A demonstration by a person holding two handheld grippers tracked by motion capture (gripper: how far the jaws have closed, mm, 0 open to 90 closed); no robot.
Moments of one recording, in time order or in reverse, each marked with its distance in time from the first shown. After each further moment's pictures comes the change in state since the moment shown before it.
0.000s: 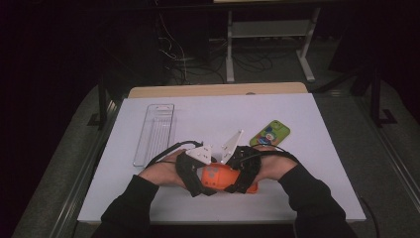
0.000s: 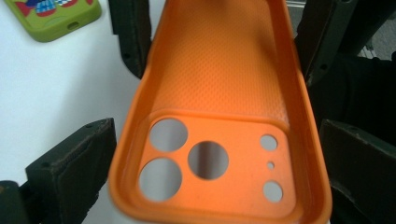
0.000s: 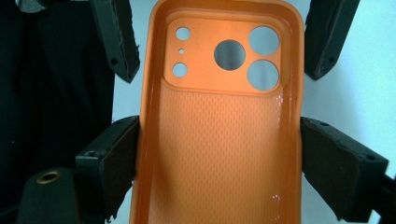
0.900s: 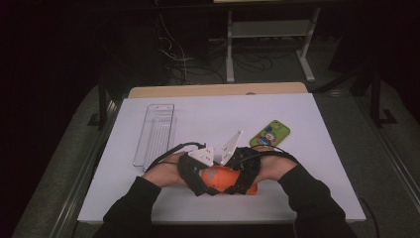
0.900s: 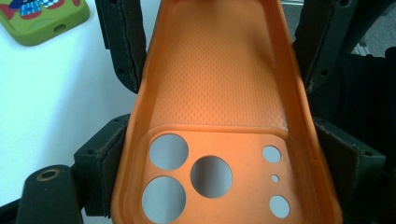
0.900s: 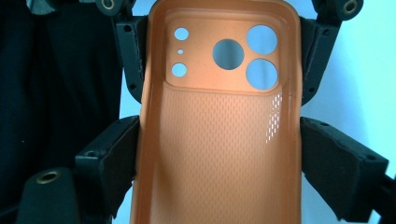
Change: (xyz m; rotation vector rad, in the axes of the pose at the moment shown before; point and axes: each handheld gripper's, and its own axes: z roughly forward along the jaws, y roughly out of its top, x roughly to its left) left arm -0.002 0.001 0.003 0.003 -0.017 0.008; right arm 0.000 -0.002 0.003 -0.007 0.031 0.007
